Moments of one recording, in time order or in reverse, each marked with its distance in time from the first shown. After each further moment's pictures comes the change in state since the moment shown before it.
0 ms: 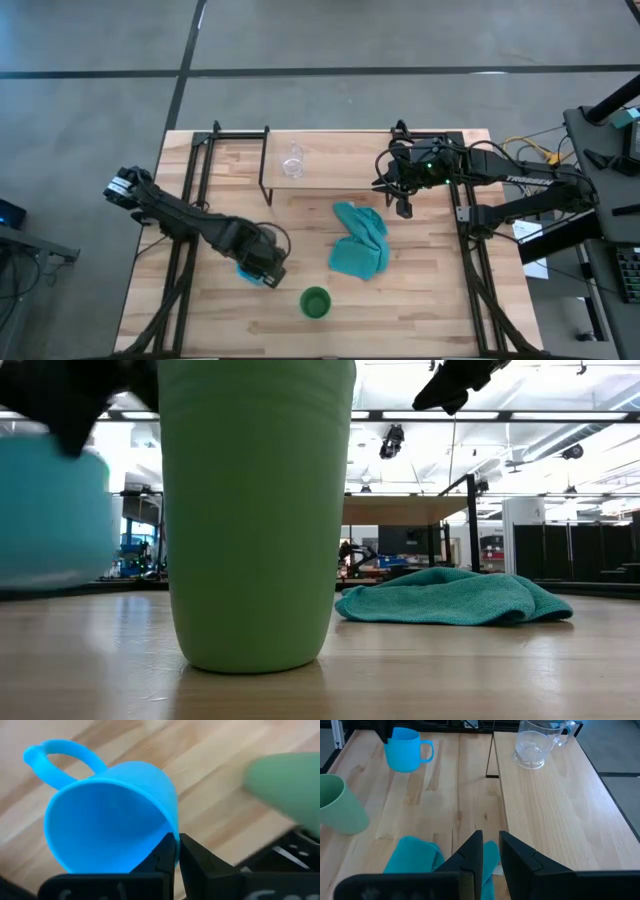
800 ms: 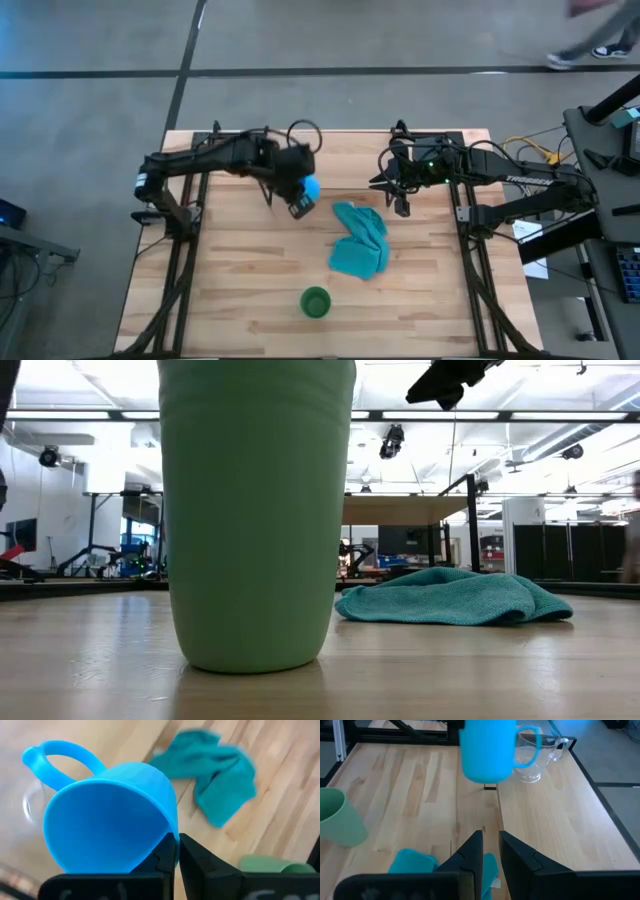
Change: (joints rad) left arm 0.456 0.196 0.700 -0.290 -0.168 0.901; right arm 0.000 0.000 0.000 0.056 0.000 0.000
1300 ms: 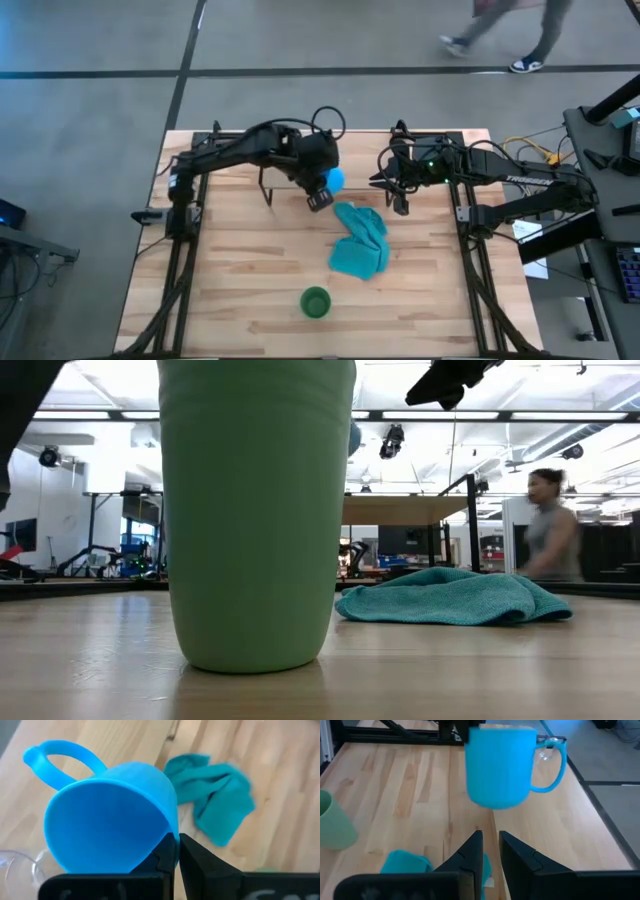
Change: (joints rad) left arm 0.046 0.241 0.366 -0.090 0.006 0.200; right arm 0.000 0.000 0.000 0.003 0.037 0.000
